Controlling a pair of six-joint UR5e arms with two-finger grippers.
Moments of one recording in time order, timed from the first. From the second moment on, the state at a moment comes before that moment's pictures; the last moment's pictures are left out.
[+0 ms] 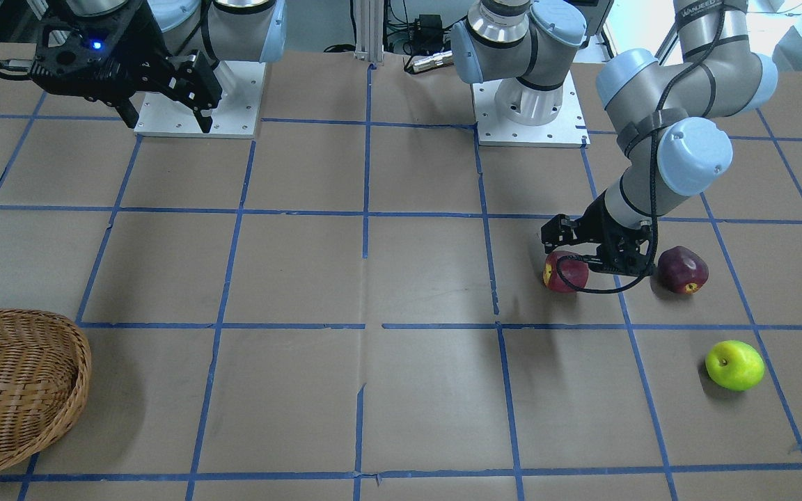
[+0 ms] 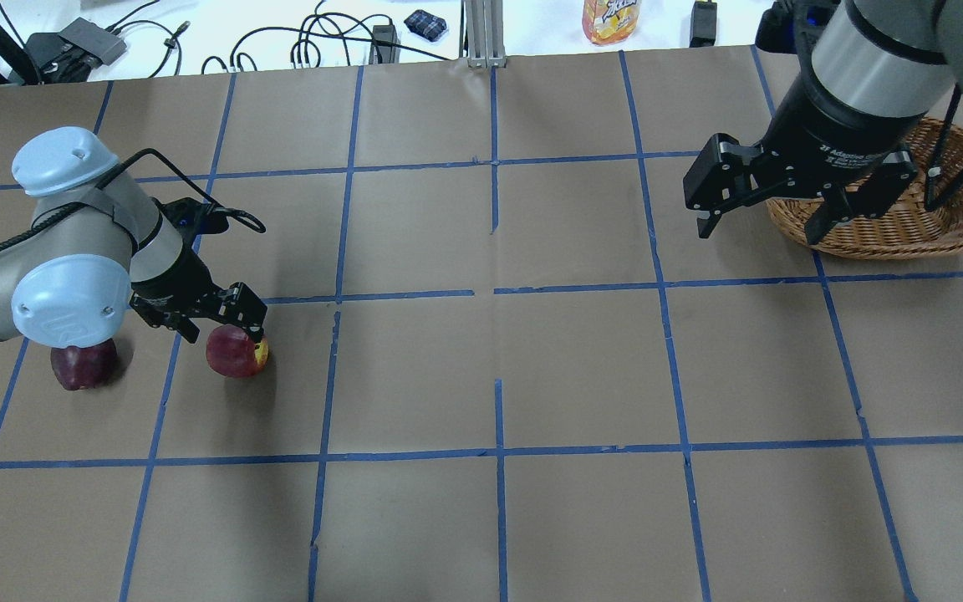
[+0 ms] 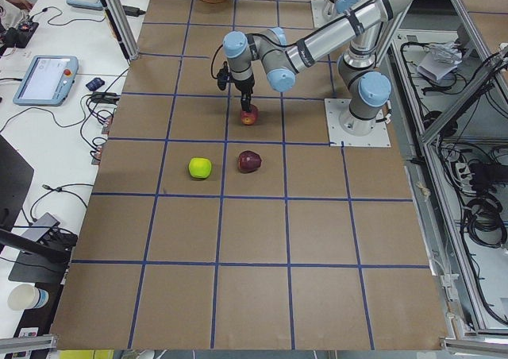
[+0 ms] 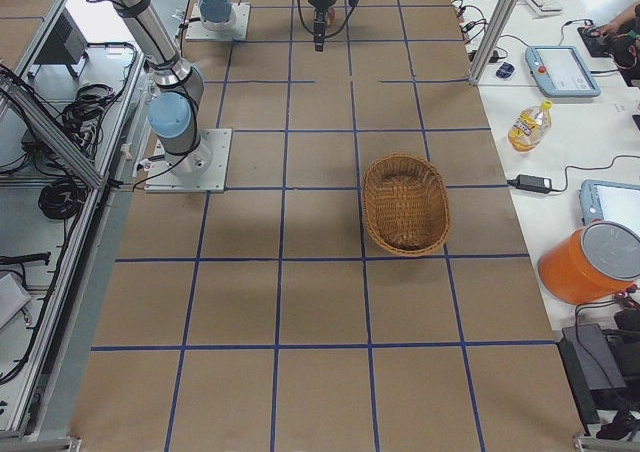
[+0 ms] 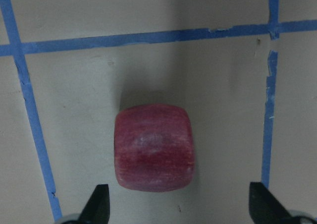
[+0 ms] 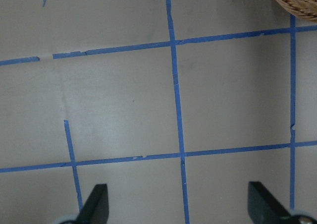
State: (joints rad) left arm -1.31 -1.73 -2.02 -1.14 1.55 0.33; right arm 1.56 -1.71 1.63 -1.48 -1.53 0.08
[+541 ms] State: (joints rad) left arm -1.31 -1.82 -2.03 -1.05 1.62 0.32; right arm 1.56 -1.71 1.63 -1.48 -1.53 0.08
